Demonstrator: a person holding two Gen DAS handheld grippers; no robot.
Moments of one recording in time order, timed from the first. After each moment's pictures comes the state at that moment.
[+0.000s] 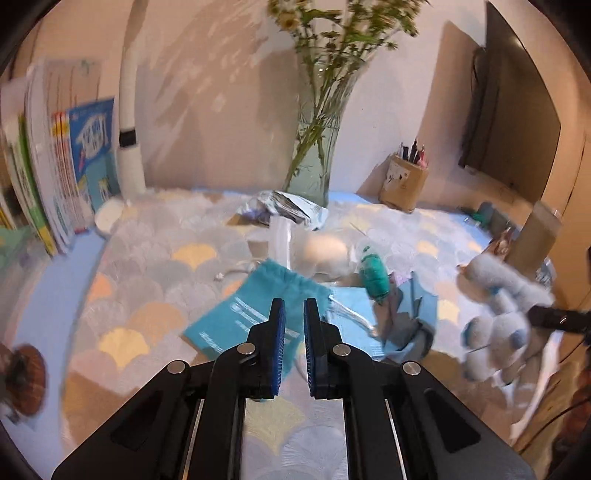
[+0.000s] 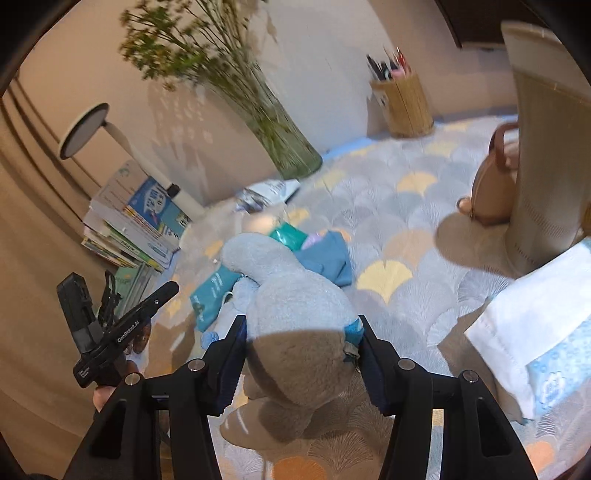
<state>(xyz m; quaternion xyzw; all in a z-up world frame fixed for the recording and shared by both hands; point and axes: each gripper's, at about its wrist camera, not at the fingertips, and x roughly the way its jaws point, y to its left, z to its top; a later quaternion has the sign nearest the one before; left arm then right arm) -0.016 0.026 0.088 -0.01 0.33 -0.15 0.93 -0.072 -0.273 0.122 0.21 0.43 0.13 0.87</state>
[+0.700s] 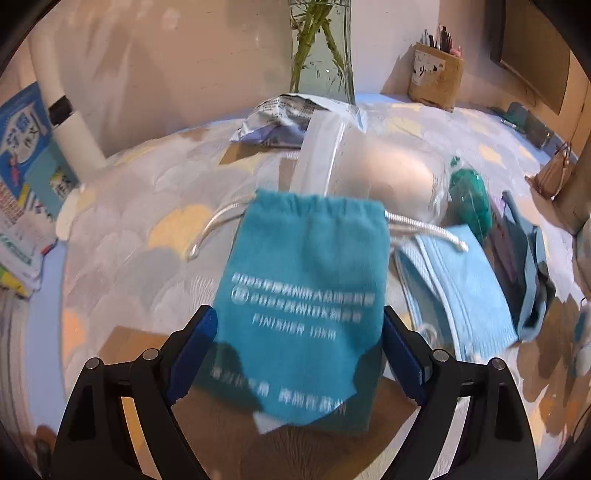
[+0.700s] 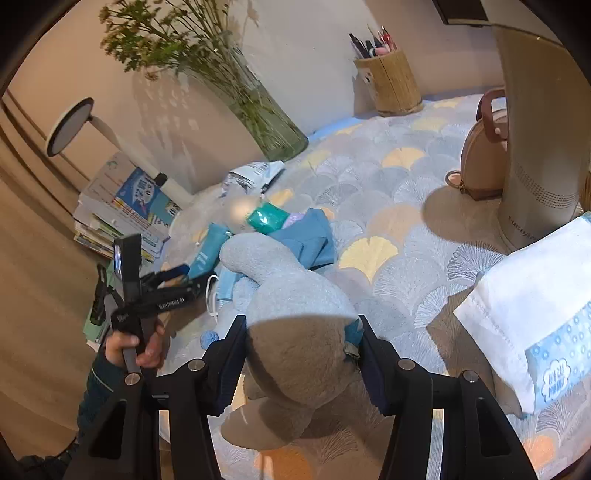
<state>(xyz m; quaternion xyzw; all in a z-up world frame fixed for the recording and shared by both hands) 0.085 0.020 0.017 0.10 0.46 -0.17 0.87 -0.067 -0.289 0.096 0.22 0.47 0.13 0.85</state>
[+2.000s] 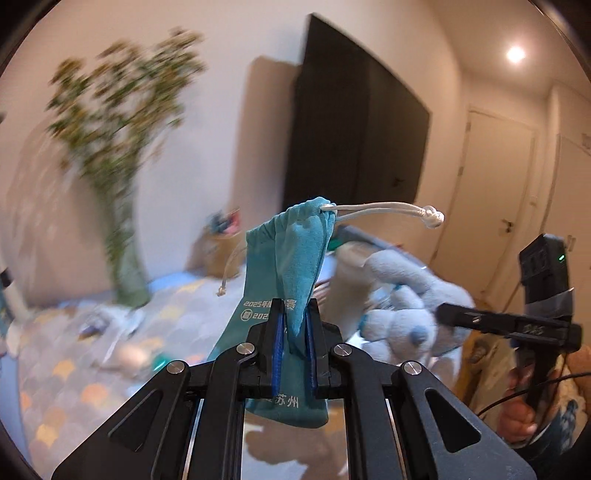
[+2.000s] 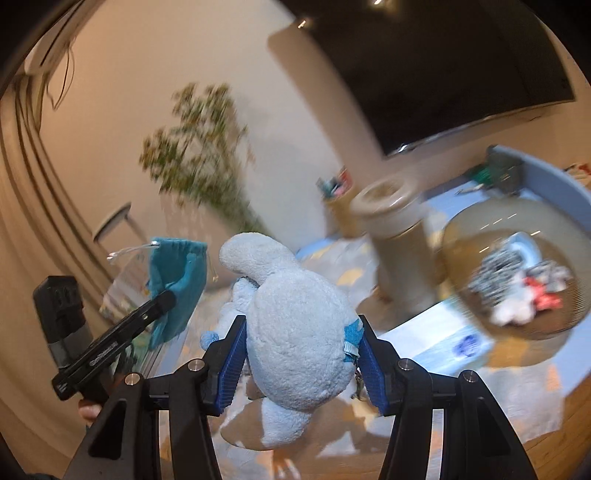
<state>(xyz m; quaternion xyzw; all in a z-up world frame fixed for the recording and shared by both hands) -0.095 -0.151 0.230 0.02 0.22 -0.39 0.89 -0.185 -0.392 0.222 0.25 0.28 0.06 0.93</state>
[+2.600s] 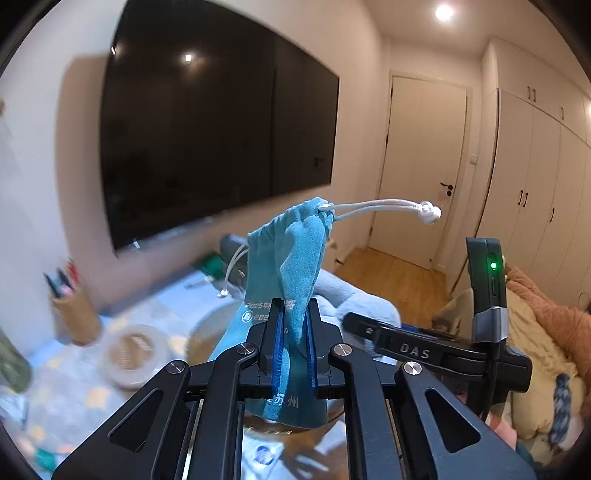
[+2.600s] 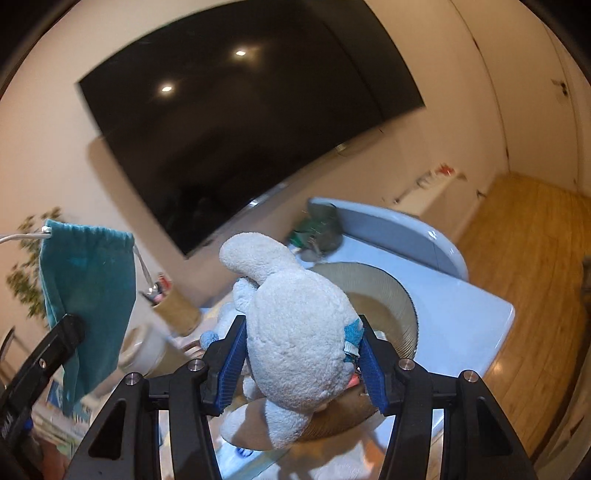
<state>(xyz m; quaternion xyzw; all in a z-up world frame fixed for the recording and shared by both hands) -0.099 -0.405 0.228 0.08 0.23 -0.51 0.83 -0.198 -0.575 0.214 0.30 0.25 -0.22 0.90</state>
